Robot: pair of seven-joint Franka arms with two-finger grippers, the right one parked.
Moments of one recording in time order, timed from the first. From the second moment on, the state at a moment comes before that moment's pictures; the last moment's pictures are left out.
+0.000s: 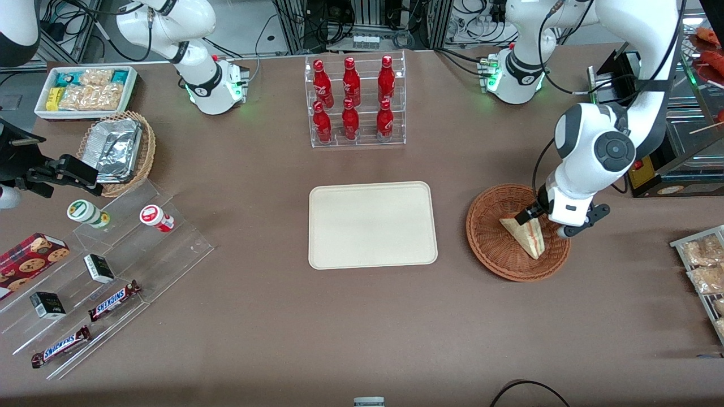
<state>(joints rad) -0.06 0.14 -0.10 -2.23 0.00 2.34 -0.72</state>
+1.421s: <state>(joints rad) -0.06 0.21 -0.17 -2.06 0.00 2.12 -0.76</state>
